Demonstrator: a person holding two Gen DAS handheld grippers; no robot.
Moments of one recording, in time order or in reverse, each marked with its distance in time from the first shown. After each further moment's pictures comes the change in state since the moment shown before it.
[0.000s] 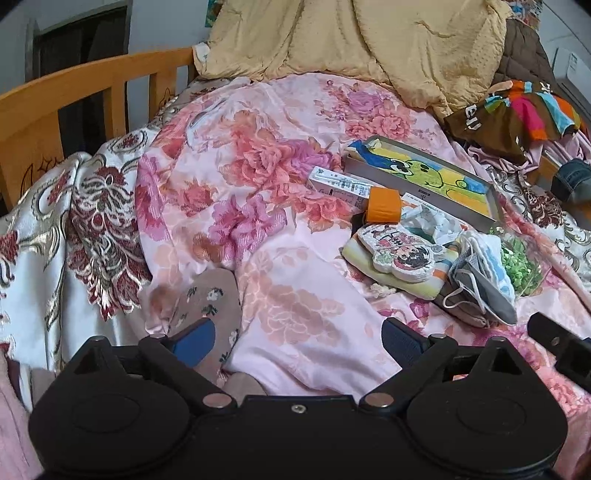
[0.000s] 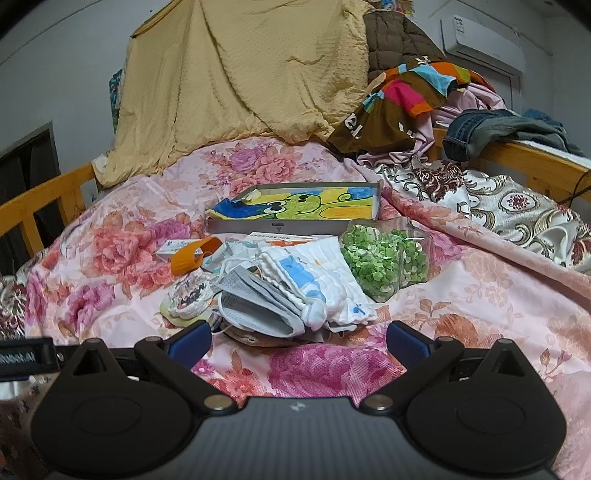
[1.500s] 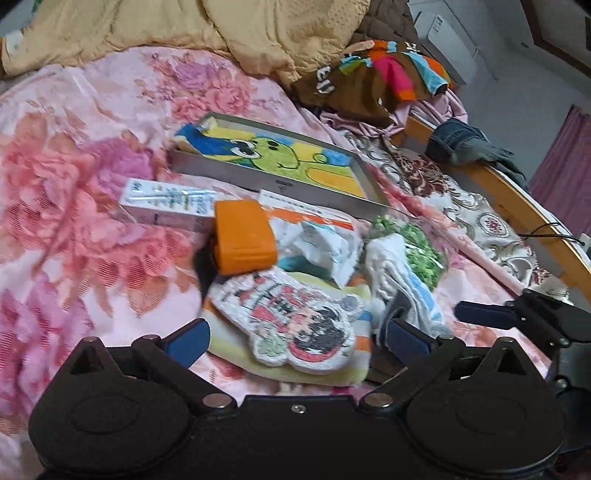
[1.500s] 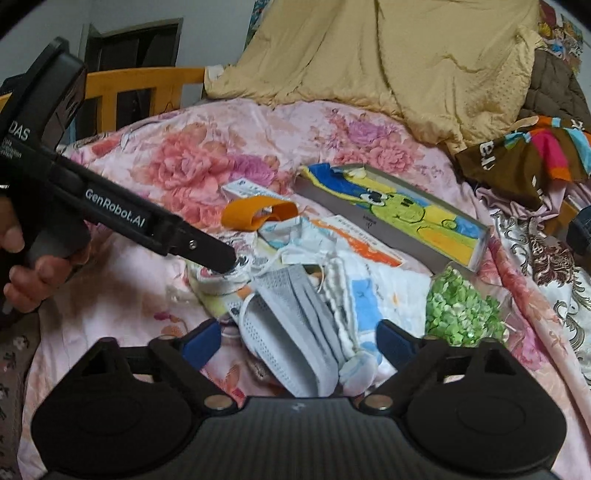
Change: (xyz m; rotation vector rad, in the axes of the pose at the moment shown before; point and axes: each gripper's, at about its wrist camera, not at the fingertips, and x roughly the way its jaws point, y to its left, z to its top) left arm 0.144 -0.034 0.066 0.208 0.101 -0.570; right arm 0.088 0.035 0.017 -0.511 0.115 0.216
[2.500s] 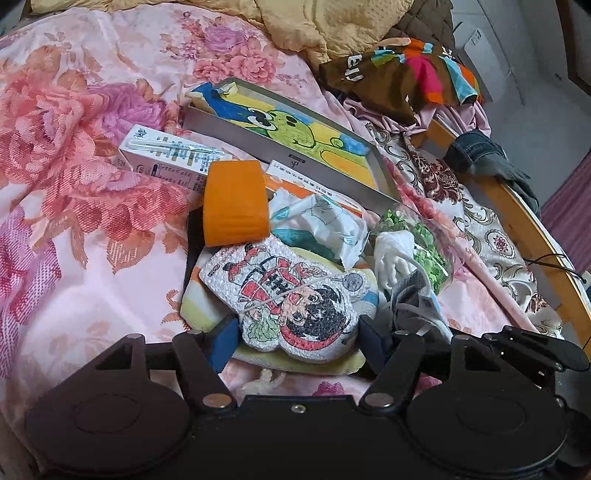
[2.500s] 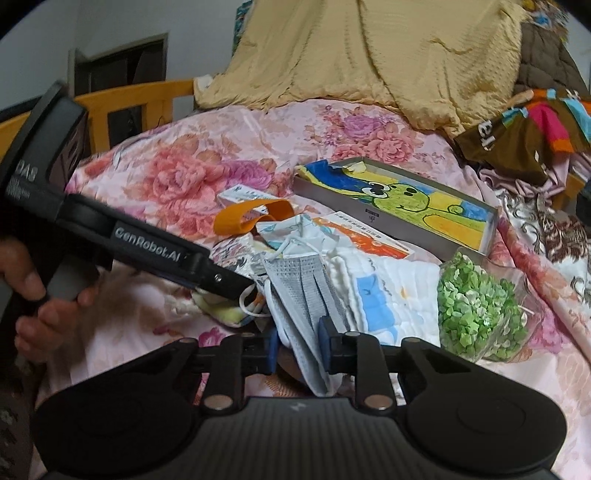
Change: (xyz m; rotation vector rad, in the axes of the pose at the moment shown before) left arm 0.021 0.006 -0.006 -0.171 0.045 -0.014; right arm 0.005 -0.022 -0.004 0.128 -0.027 0.060
